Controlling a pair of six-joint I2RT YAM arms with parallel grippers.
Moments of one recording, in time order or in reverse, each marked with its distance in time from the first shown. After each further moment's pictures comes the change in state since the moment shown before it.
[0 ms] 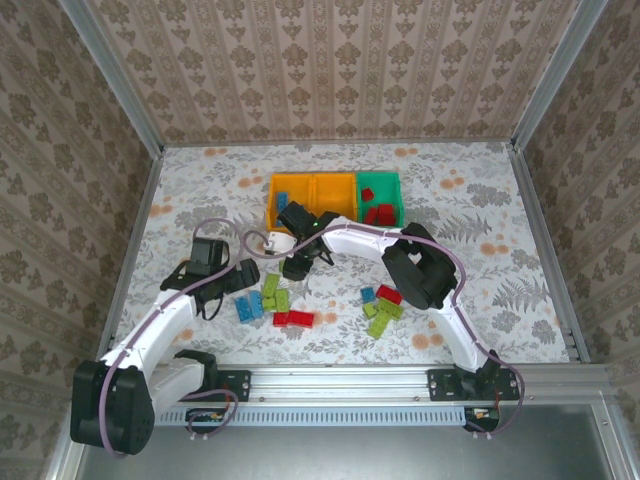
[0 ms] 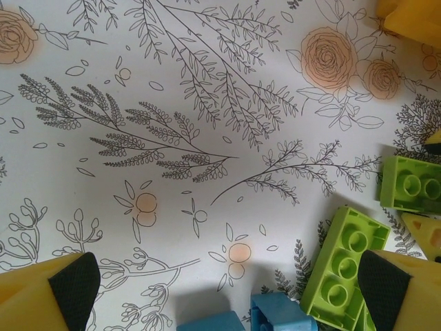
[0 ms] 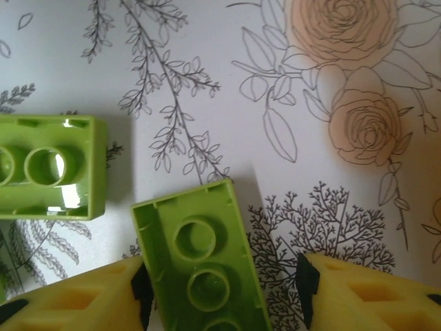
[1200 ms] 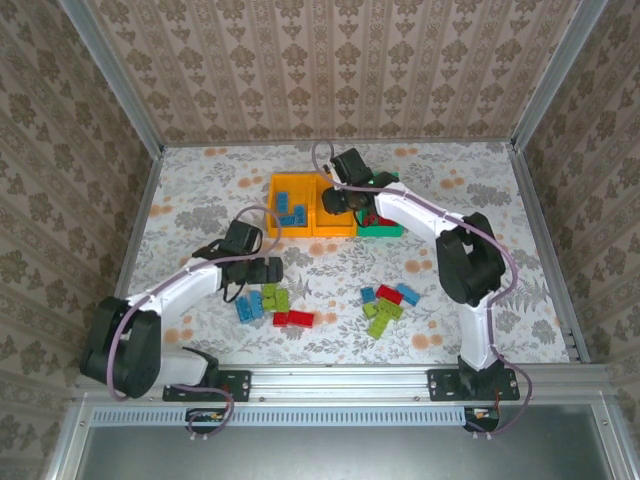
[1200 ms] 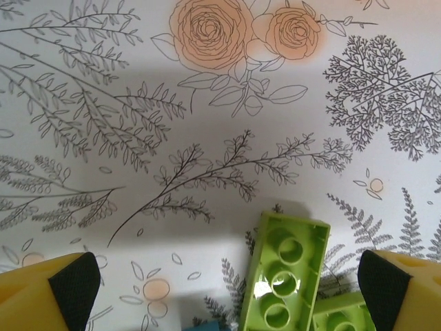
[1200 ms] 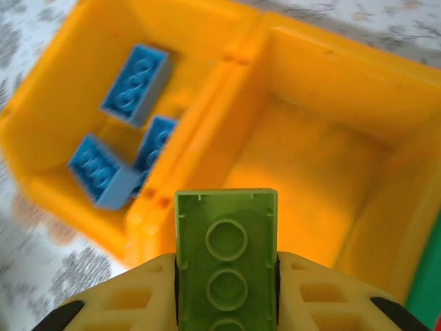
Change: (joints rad) left arm -0.200 0.338 0.193 0.006 -0.042 0.111; right arm -0.269 -0.192 -0.017 0.062 0.193 0.729
